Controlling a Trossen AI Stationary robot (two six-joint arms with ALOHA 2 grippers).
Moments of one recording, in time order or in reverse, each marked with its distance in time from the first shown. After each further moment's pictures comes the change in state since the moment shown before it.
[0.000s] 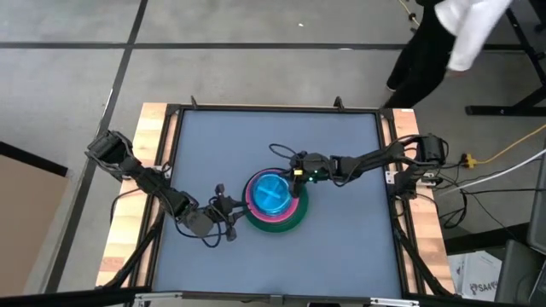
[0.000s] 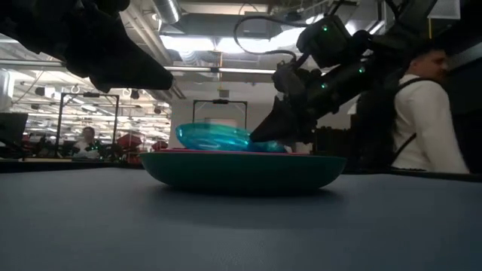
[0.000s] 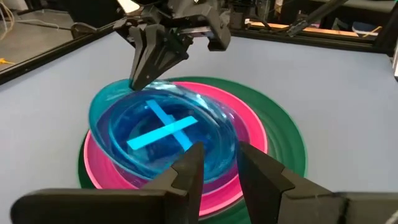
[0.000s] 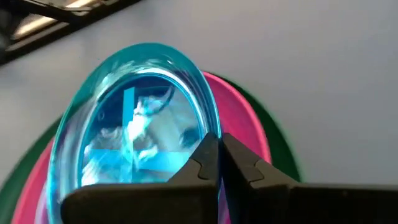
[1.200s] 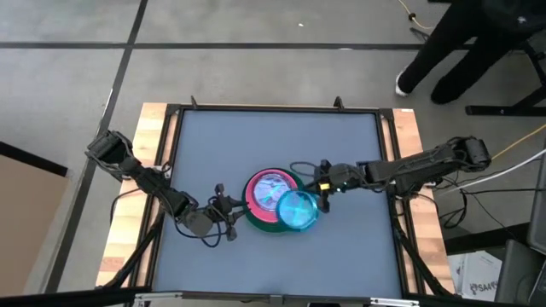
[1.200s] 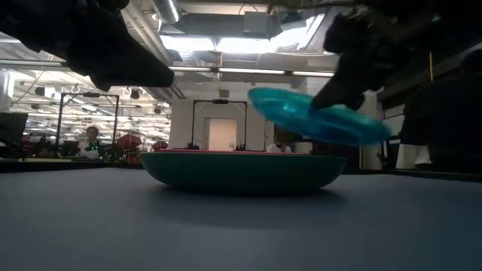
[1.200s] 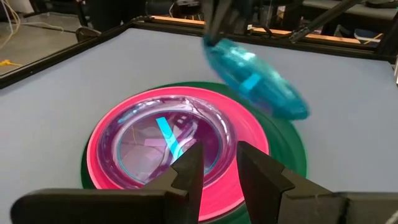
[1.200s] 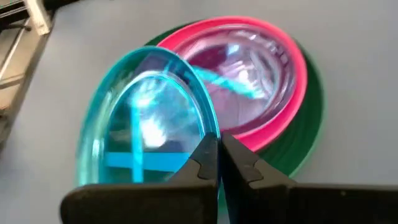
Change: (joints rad) left arm -0.002 0.000 0.000 0.015 -0.020 0.000; right arm 0.177 -0.449 -0.123 -0.415 0.016 -0.025
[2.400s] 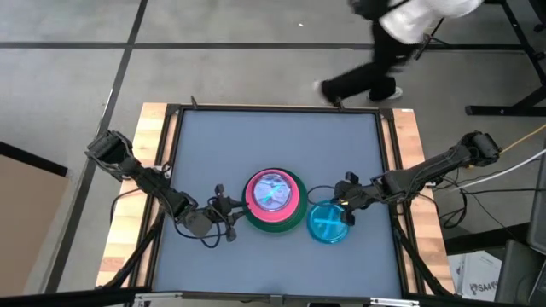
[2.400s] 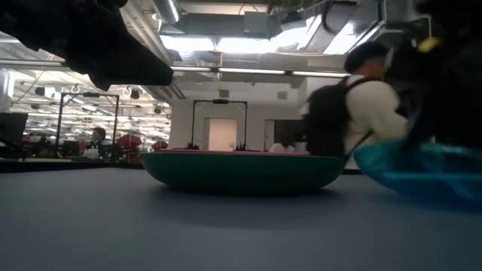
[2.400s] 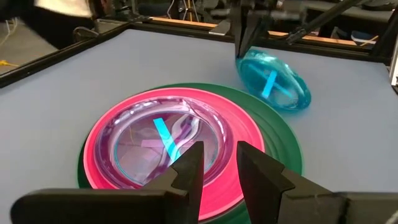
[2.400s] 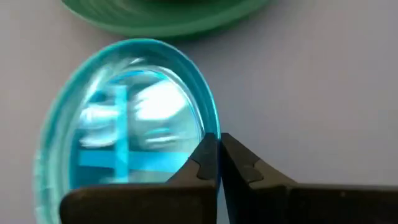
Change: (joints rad) left arm -0.006 0.000 0.000 0.008 -0.001 0.000; right arm 0.249 -0.197 -0.132 -0.414 0.164 0.196
